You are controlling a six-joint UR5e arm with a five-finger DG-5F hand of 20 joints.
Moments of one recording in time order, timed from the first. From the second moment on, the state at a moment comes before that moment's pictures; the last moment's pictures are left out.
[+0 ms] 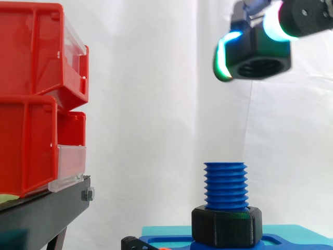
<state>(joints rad) 0.36 -2.00 -1.28 -2.88 -0.90 -1.49</state>
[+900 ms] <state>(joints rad) 0.32 -2.09 -1.30 -2.72 -0.97 -1.47</state>
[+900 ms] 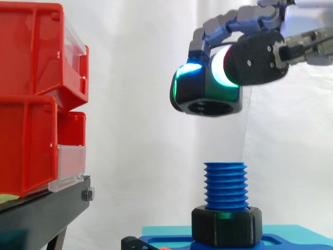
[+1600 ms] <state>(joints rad) 0.31 -2.09 -1.35 -2.69 -0.99 -1.44</state>
